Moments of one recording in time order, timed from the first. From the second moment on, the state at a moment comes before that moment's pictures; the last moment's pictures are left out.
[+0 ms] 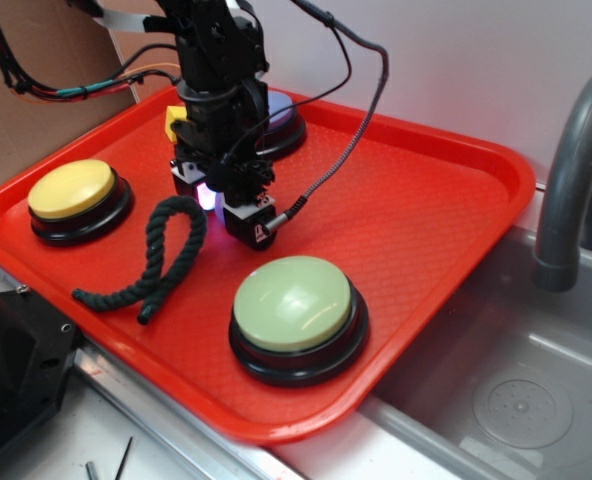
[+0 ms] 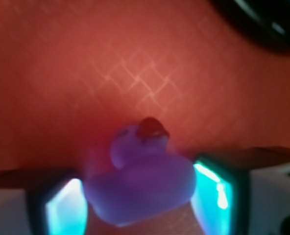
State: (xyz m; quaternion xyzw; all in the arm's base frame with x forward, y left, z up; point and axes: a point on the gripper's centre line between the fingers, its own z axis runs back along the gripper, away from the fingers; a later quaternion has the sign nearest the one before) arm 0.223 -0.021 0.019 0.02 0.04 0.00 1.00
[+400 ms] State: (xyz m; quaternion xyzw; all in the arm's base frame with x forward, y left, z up) arm 0.220 -0.020 0.019 0.03 0.05 0.00 1.00
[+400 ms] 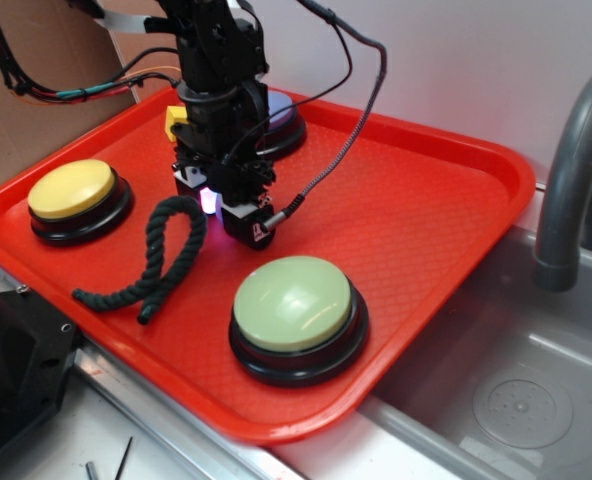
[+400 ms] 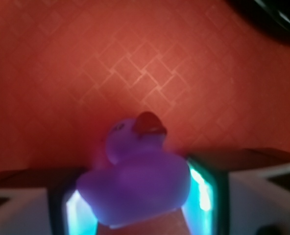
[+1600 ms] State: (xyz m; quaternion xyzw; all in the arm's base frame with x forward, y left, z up) arm 0.206 -0.011 0.231 0.01 -0.01 0.11 0.99
